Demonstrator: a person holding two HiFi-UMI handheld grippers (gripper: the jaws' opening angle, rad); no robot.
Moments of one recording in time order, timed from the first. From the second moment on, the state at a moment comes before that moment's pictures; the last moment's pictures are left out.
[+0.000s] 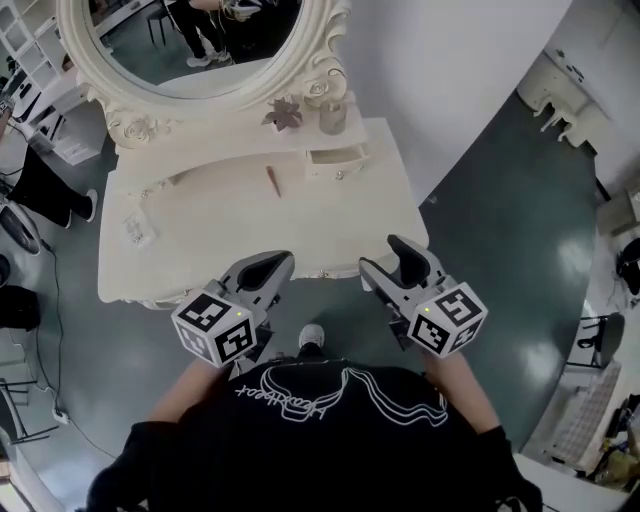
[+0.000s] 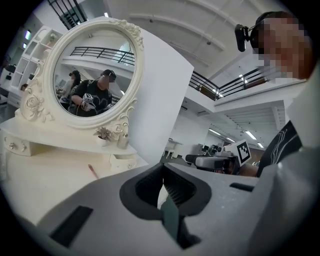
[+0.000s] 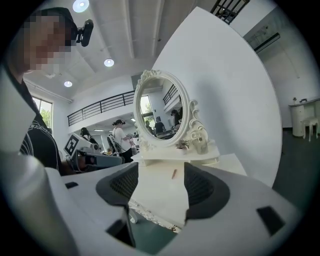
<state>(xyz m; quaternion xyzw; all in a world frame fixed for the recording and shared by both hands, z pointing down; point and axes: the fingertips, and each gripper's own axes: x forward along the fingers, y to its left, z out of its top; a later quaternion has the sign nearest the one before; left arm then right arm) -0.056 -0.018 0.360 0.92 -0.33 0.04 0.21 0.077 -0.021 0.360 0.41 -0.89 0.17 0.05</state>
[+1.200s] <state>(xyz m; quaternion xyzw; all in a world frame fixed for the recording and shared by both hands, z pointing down) -0.090 -0.150 0.444 0.89 -0.37 0.07 0.24 0.062 -0.167 0.470 0.44 -0.87 0.19 0.14</state>
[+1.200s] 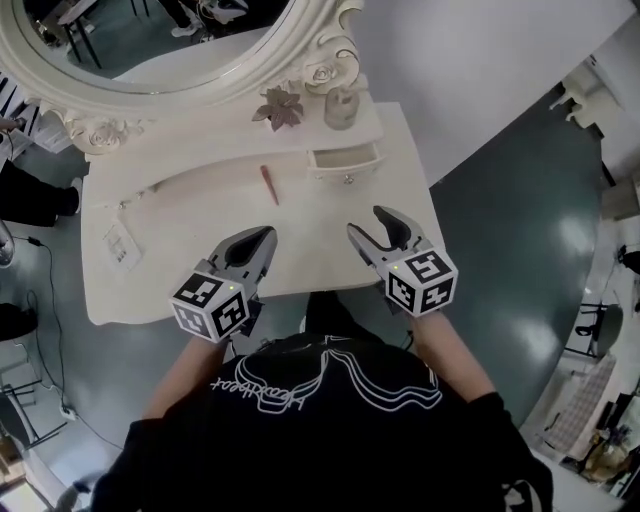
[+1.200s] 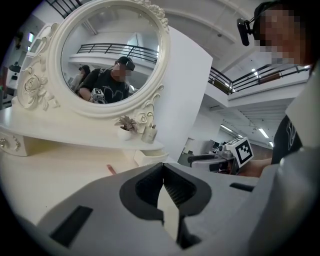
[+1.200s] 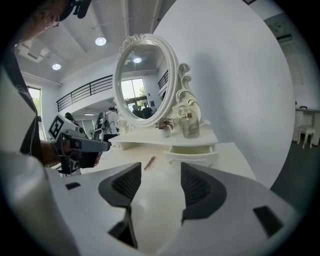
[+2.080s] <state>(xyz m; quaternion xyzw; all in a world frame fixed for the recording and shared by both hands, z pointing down) -0.111 -0.201 0.487 0.86 -0.41 0.09 0.29 0.058 -0.253 0.554 0.44 -0.85 0.21 0.21</state>
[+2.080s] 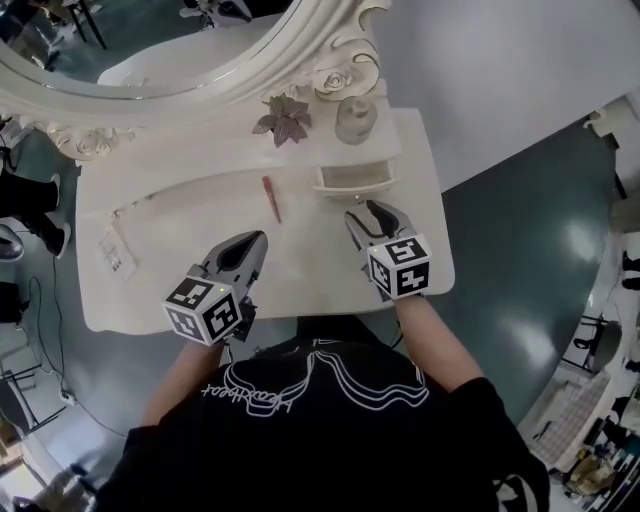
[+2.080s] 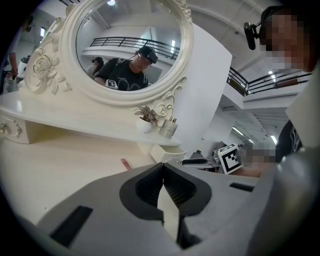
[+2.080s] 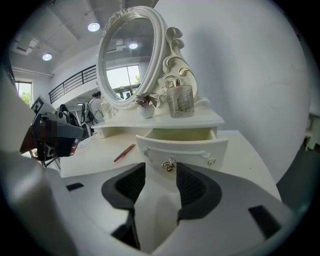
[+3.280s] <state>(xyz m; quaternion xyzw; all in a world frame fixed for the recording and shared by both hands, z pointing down) -0.125 -0.209 0.494 0.84 -0.44 0.07 0.32 0.063 -0.270 0.569 0.46 -0.83 0.22 0.23</state>
